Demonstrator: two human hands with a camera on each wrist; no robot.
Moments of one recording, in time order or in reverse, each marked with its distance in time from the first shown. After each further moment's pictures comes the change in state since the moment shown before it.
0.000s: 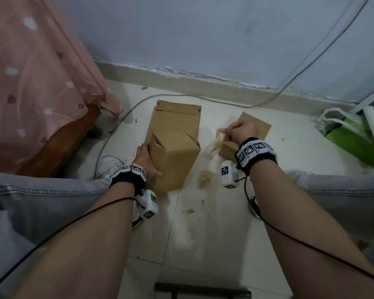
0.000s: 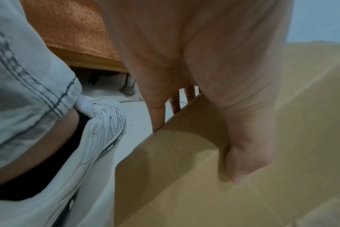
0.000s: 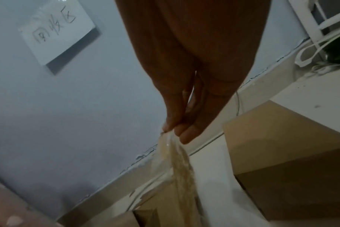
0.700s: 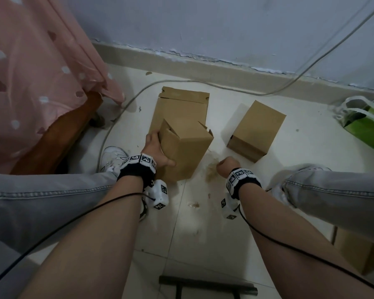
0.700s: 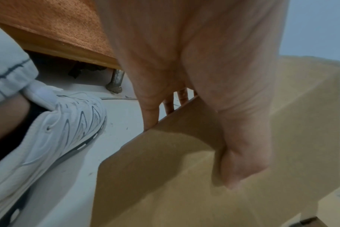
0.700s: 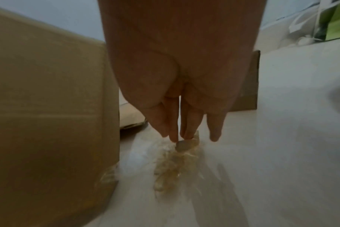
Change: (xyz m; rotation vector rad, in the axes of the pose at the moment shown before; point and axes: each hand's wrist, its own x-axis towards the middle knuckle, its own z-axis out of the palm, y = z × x) left_hand 0.014 0.013 0.007 -0.027 -0.007 0.022; right_hand -0.003 0.122 0.075 -0.781 -0.325 0.103
